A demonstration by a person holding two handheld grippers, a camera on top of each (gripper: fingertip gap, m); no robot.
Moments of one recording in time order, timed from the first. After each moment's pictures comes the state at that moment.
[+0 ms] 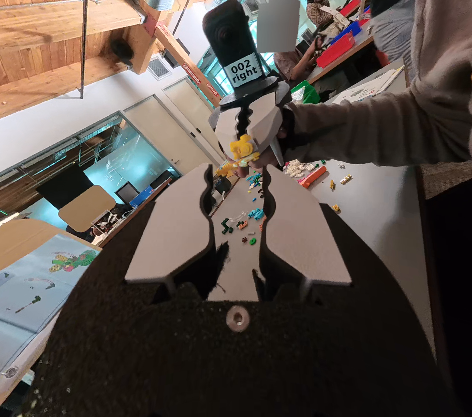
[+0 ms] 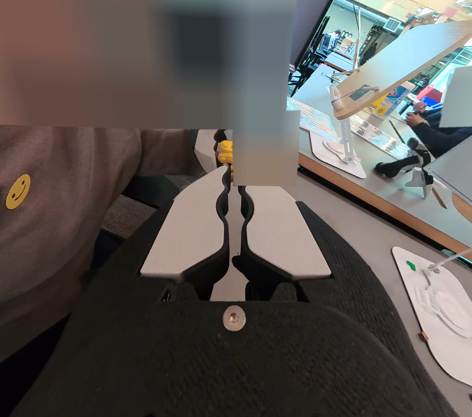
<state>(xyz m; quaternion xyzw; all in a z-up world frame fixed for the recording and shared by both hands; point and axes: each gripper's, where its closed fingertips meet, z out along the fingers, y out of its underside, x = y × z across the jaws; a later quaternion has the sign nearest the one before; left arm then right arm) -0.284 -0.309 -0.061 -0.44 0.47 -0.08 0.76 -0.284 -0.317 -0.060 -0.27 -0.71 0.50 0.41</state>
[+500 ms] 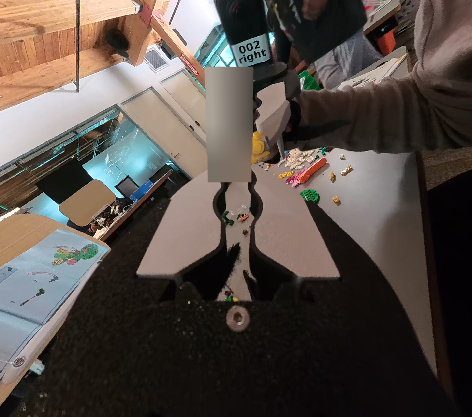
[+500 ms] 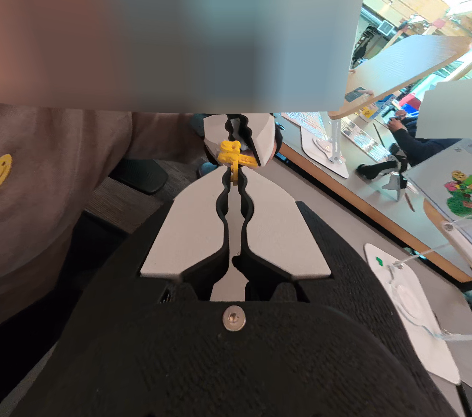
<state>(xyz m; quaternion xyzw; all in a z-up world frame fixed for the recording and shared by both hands) -0.288 -0.306 -0.066 -0.45 0.47 -0.07 0.75 -0.282 -0.319 -0.066 -0.24 -0.74 0.45 0.44</state>
